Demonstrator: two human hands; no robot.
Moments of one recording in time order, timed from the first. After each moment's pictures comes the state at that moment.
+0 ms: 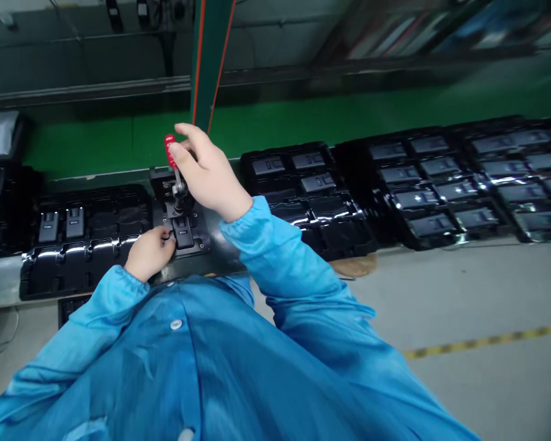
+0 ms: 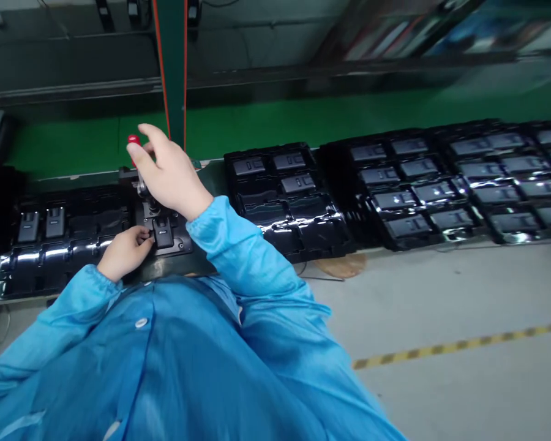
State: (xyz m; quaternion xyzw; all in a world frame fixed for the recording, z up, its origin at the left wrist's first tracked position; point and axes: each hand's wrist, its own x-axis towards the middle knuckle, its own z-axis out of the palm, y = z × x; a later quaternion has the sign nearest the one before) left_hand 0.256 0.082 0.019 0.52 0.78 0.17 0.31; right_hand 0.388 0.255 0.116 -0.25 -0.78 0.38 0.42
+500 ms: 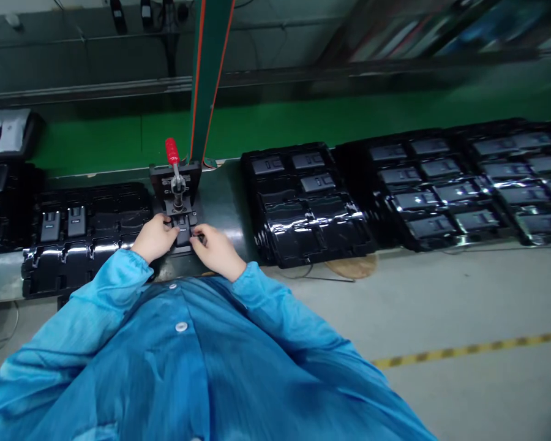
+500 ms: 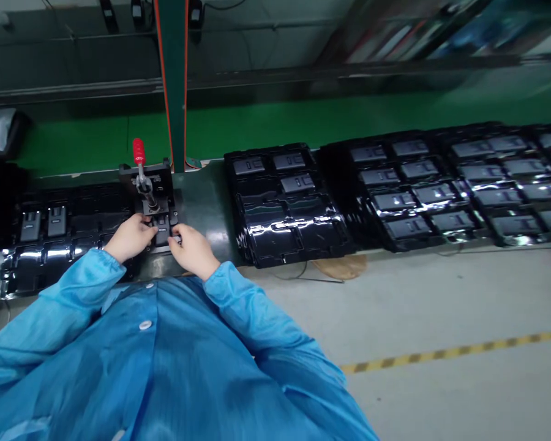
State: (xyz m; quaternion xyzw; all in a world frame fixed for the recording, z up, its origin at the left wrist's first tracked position) left_hand 0.259 0.112 0.013 0.46 0.79 0.19 0.36; right_hand 0.459 0.157 -0.017 -0.42 -0.79 0.40 0.20
